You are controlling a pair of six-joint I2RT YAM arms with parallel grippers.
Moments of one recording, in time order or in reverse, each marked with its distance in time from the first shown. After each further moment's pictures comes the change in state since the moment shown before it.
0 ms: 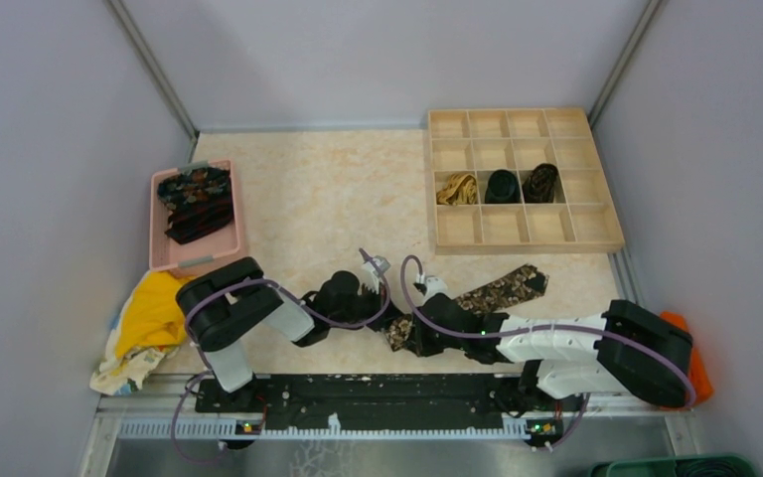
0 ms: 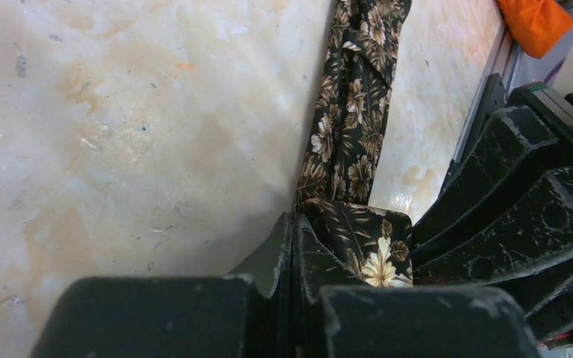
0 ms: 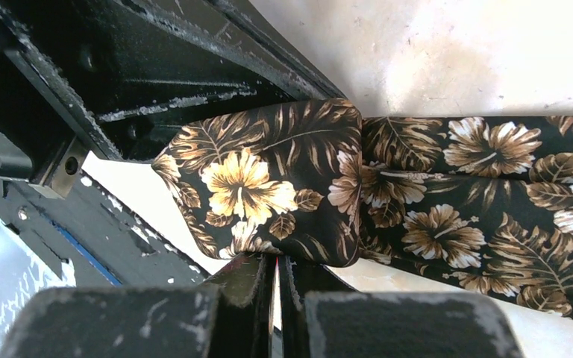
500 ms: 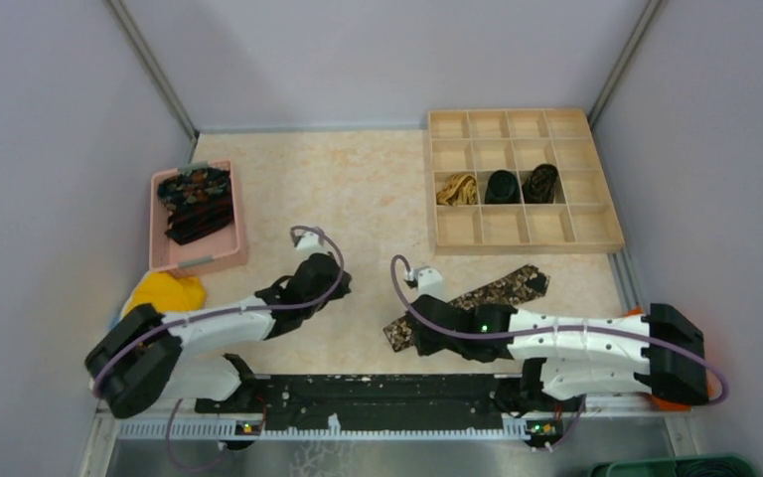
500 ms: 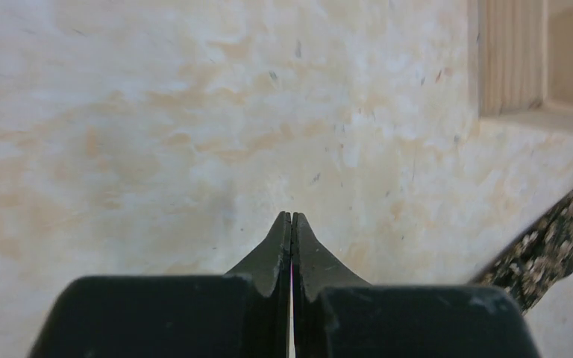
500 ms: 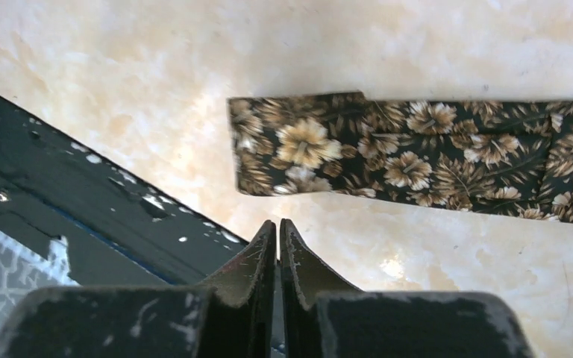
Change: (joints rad) left arm 0.108 -0.431 0.050 -0.695 -0.645 -0.148; right arm 0.144 -0.148 0.244 -0.511 0.222 -0.028
